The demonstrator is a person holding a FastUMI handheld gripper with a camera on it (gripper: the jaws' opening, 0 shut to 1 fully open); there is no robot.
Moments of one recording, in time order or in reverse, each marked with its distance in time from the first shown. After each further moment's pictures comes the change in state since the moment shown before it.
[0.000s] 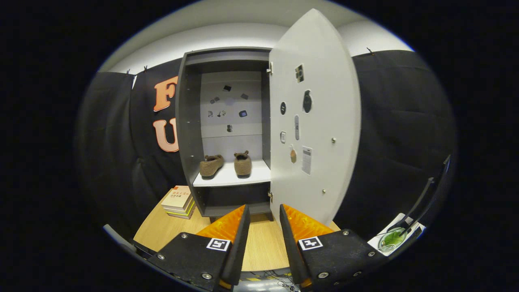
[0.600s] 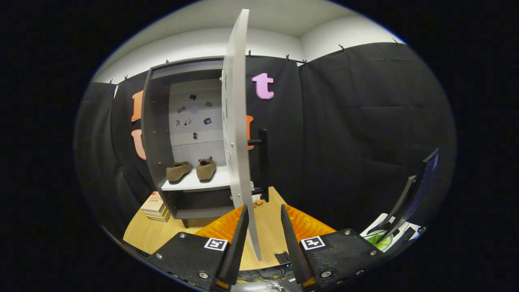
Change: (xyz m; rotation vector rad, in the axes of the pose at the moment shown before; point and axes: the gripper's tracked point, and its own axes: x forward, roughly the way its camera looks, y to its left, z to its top) arm 0.014 -0.133 -0.002 0.053 -0.023 -0.095
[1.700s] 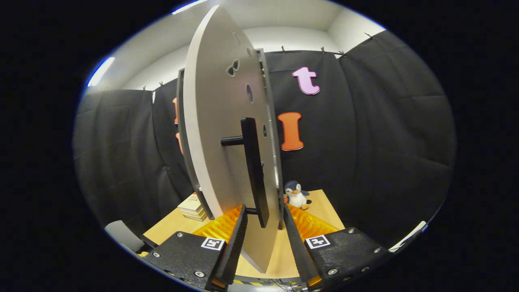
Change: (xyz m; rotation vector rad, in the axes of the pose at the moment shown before) arm 0.032 0.090 -0.016 -0.007 -0.032 0.439
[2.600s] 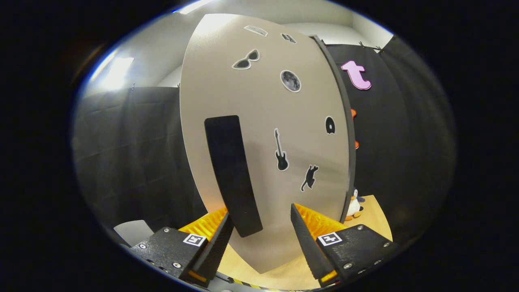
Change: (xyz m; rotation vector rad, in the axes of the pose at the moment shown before) arm 0.091 0.129 0.001 -0.010 -0.007 0.253
